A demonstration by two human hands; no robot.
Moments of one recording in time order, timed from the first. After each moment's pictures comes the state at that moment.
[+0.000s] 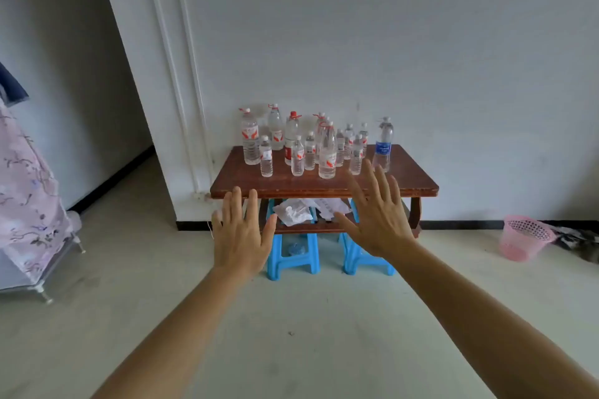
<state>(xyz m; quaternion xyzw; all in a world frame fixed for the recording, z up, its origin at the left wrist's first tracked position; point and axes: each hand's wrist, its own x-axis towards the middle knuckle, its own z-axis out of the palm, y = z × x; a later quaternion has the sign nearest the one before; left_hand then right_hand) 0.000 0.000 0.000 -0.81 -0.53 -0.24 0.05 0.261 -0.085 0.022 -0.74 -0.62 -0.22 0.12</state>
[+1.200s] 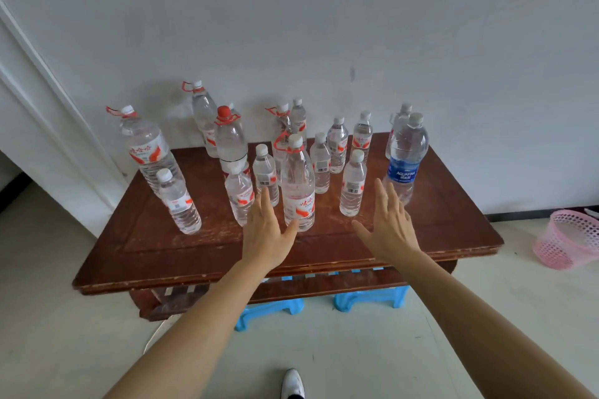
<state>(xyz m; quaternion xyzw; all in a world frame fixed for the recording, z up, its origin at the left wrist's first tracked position) 0.441 0.532 -0.121 -0.81 -0.50 -0.22 -0.23 0.668 0.422 -0.127 -0.85 -0.49 0.06 0.20</state>
